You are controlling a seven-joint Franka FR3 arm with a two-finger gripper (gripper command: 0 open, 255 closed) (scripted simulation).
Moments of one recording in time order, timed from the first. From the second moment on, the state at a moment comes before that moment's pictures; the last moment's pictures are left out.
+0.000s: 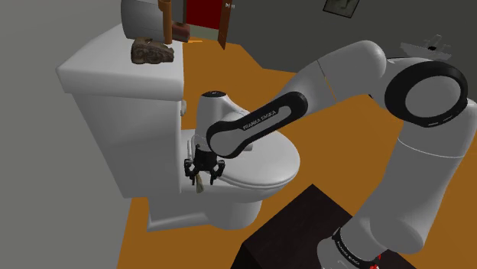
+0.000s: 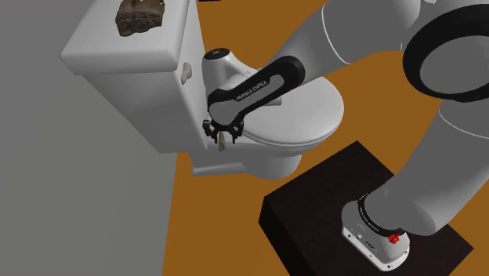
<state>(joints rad) 0.13 0.29 0.39 -2.13 0.00 2.35 1.04</state>
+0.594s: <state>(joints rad) 0.12 0.27 0.39 -2.14 0.01 2.37 1.03</state>
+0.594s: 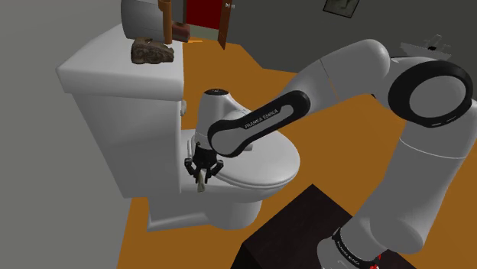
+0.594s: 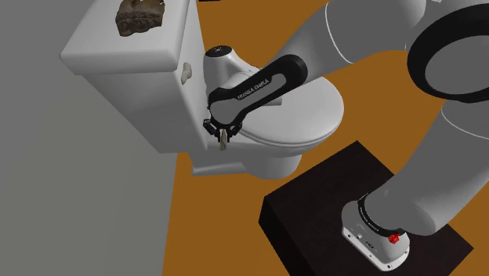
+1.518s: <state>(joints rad) 0.11 0.19 0.40 -2.12 0.06 2.29 1.01</state>
